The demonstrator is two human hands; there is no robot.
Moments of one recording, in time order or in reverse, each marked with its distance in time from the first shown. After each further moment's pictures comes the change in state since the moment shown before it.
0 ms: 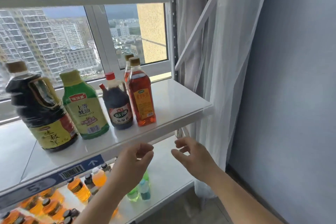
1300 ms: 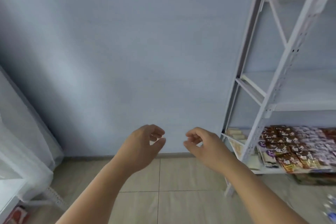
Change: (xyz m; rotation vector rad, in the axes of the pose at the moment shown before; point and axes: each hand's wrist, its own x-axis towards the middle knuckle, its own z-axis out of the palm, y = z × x) left_hand -0.543 0.271 0.230 0.013 -0.894 1.000; right_hand -0.774 -0.004 -0.243 -0.265 0.831 0.691
